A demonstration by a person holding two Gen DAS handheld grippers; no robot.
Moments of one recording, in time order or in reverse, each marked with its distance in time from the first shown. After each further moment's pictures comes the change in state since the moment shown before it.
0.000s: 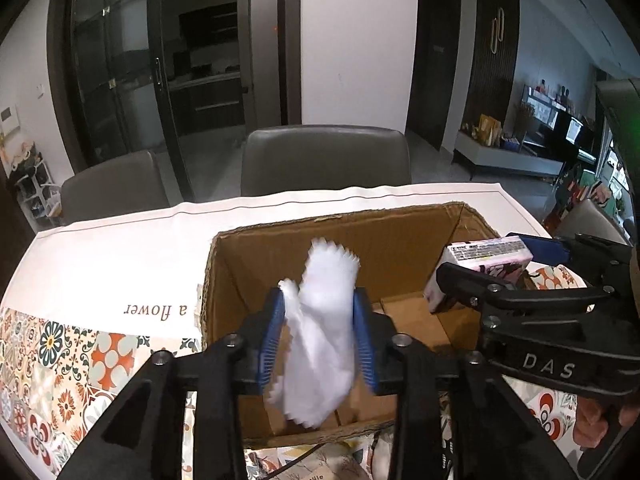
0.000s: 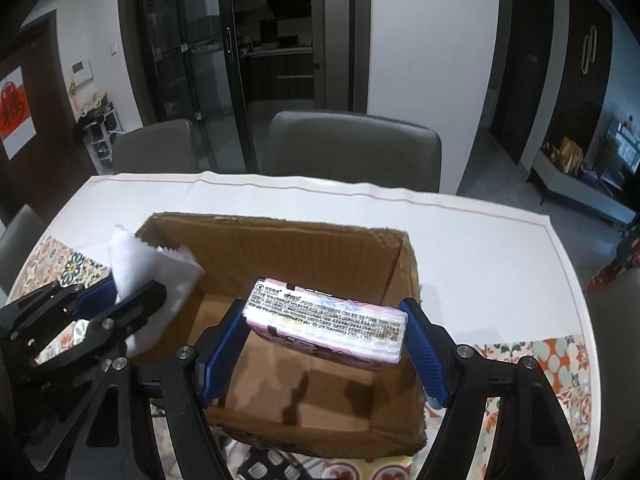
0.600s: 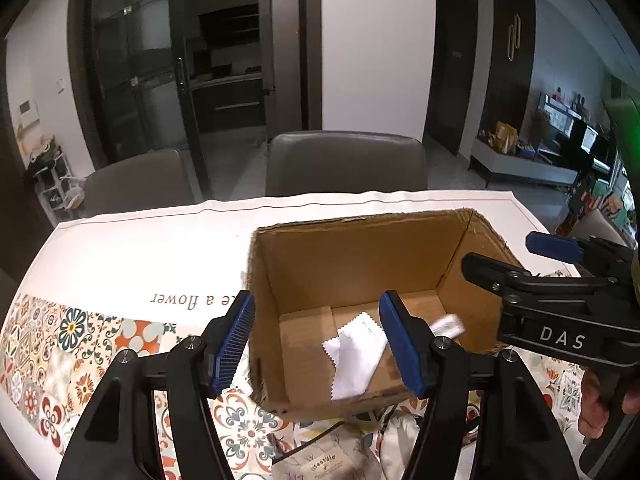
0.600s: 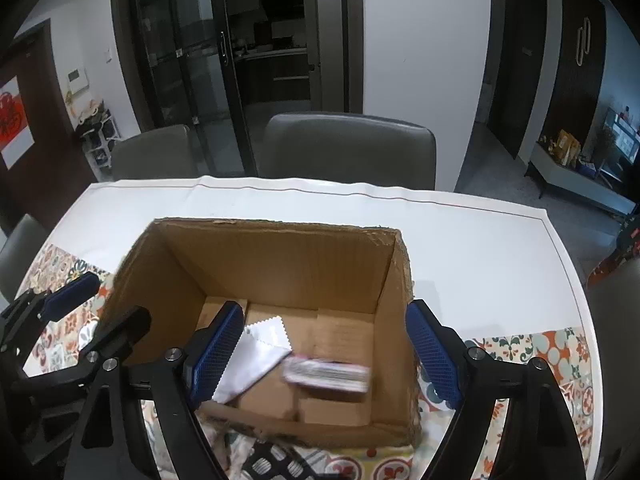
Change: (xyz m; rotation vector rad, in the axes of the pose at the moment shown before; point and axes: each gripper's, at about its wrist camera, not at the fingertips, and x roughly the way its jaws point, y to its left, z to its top) left arm -0.033 0.009 -0.007 -0.041 -0.016 0.065; right arm -0.009 -0.005 0.000 0.028 -0.013 -0.007
